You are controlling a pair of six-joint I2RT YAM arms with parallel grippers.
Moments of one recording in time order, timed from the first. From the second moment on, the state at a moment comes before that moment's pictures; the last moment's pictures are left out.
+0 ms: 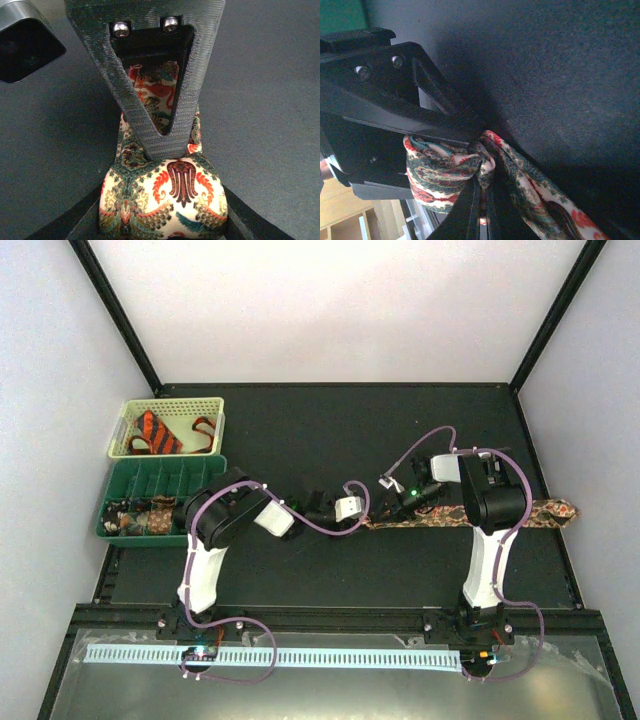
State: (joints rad) left arm -0.74 2.08 0.81 0.72 0.62 0.33; right arm 0.20 2.05 1.08 -0.77 -0.97 -0.17
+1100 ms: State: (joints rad) left arm -0.76 2.09 0.89 0.61 0.62 0.34; right arm 0.19 2.06 1.10 -0.79 -0.98 -0.16
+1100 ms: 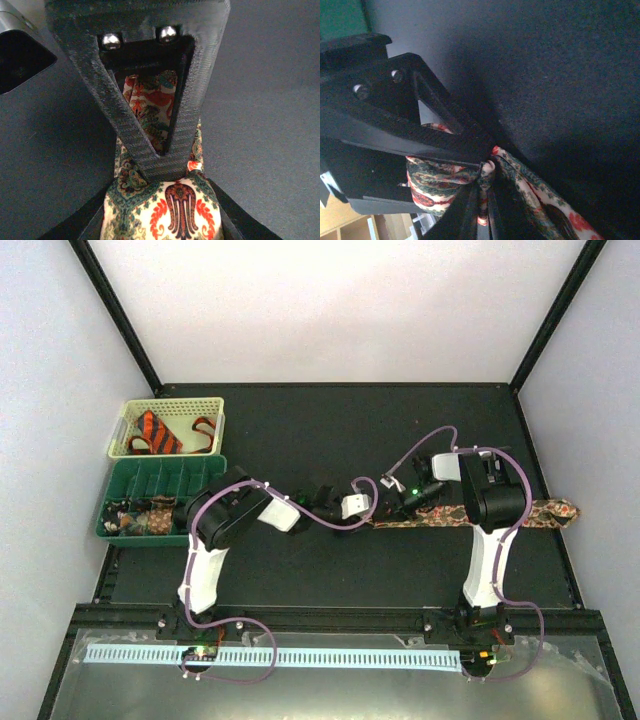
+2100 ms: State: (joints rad) left arm -0.79 2.00 1.00 0.18 0.45 0.47; right arm 0.24 2.01 1.13 -0.81 -0.99 -0.10
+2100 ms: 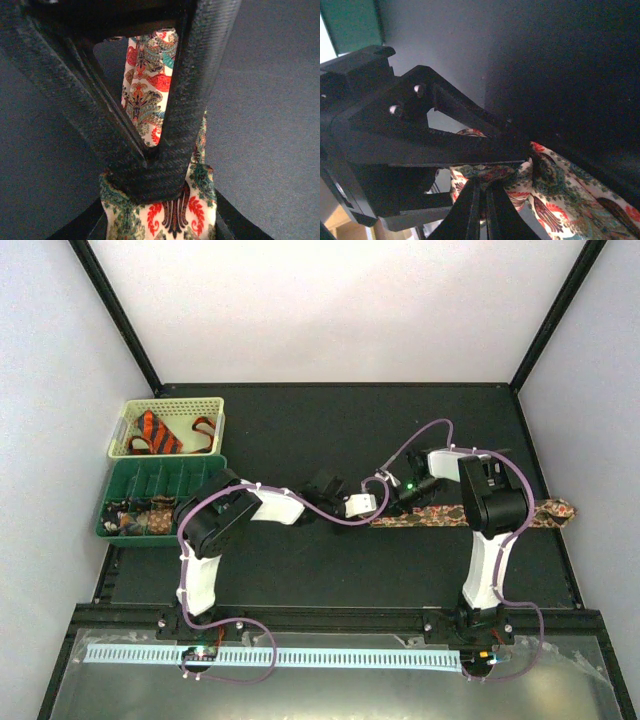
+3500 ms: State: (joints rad) left arm -0.78 2.03 0.89 0.52 0.48 0.38; right arm 0.17 2.03 1.14 -0.82 -0.95 -0.14
